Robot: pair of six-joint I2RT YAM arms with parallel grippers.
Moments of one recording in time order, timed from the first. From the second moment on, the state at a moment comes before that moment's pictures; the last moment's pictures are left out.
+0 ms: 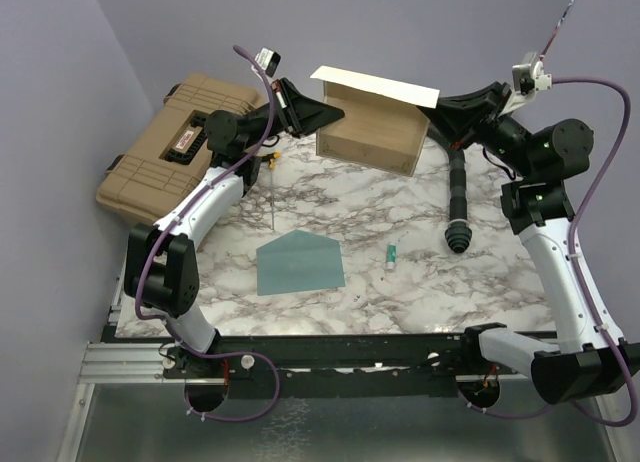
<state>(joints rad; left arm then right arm) -0.34 1.66 1.36 1.01 0.88 -1.57 0.14 1.14 1.28 0.35 -0.78 0.40</state>
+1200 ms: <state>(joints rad) -0.34 1.68 1.33 1.29 0.88 -1.74 0.14 1.07 1.28 0.45 -0.99 0.39</state>
